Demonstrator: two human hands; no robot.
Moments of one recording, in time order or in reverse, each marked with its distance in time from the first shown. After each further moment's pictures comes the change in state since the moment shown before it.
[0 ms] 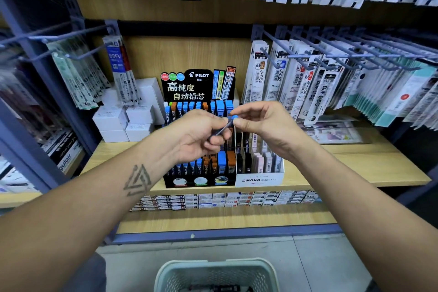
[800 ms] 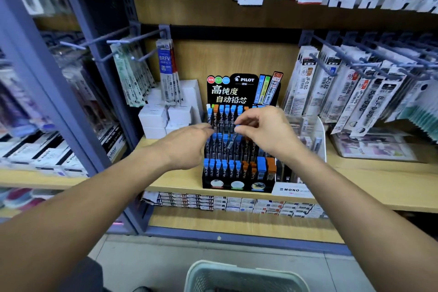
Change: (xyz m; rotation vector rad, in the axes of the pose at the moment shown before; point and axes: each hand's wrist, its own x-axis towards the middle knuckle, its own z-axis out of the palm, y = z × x) left_hand -0.037 -0.008 -0.097 1.619 0.194 0.254; right_hand 0.030 -0.005 0.081 -0.711 0.030 -0.162
